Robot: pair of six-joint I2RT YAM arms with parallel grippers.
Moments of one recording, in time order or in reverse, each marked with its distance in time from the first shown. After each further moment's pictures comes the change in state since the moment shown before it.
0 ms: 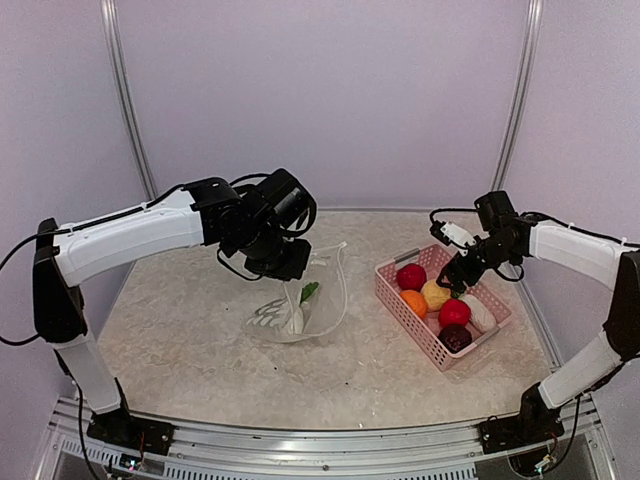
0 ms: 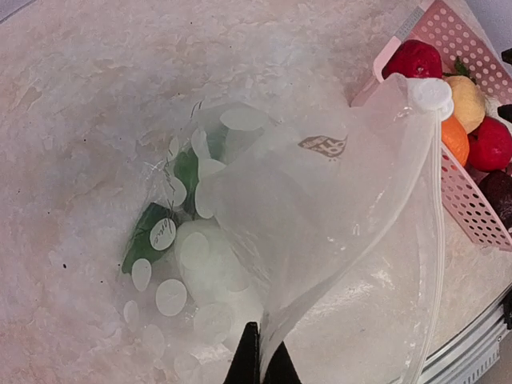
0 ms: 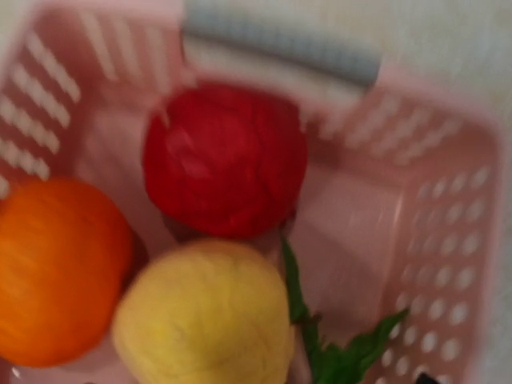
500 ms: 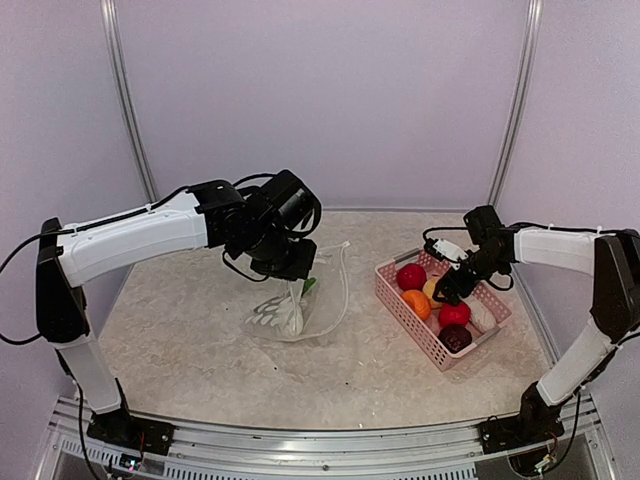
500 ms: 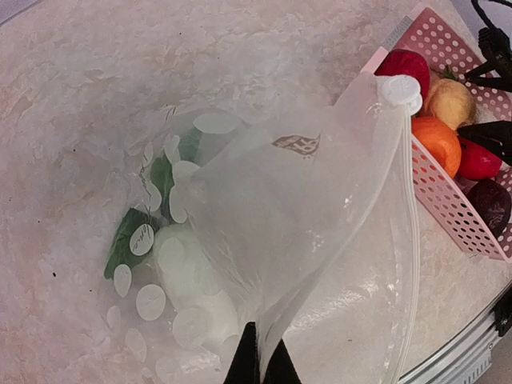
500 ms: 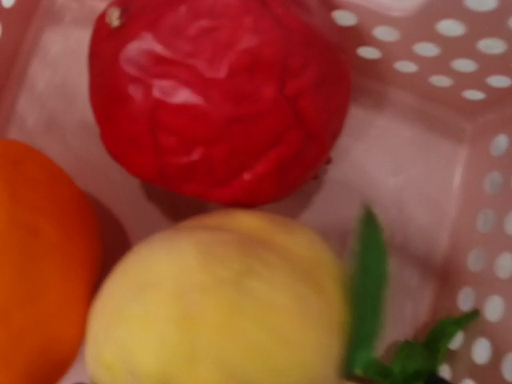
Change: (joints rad) left arm -0.017 0.028 0.002 0.040 -0.002 -0.011; right arm 0.000 0.134 -0.047 0.070 0.036 -0.024
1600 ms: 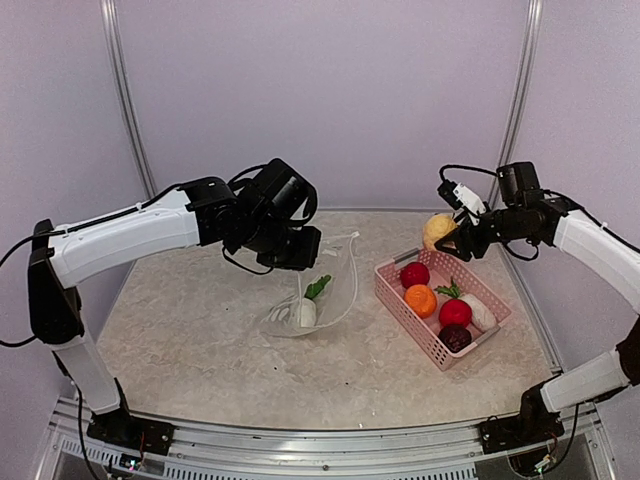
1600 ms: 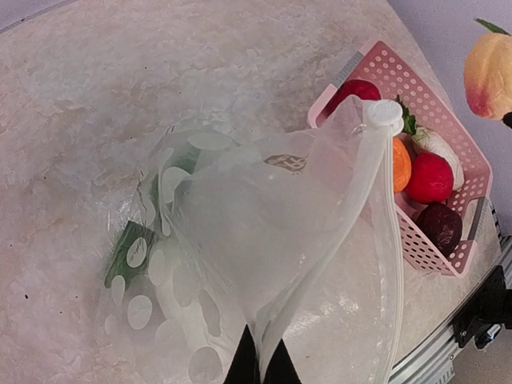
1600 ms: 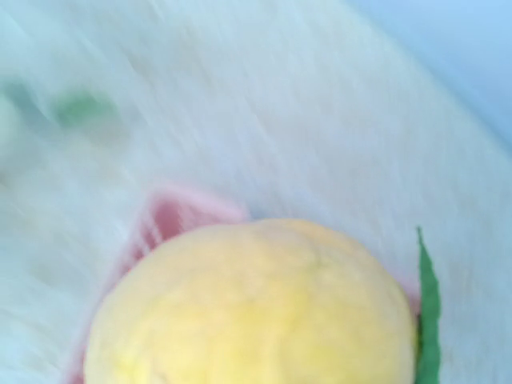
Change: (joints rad) left arm 0.005 -0.035 -0.008 0.109 0.051 -0.033; right arm 0.000 -0.263 0.141 -0.069 -0.211 0.001
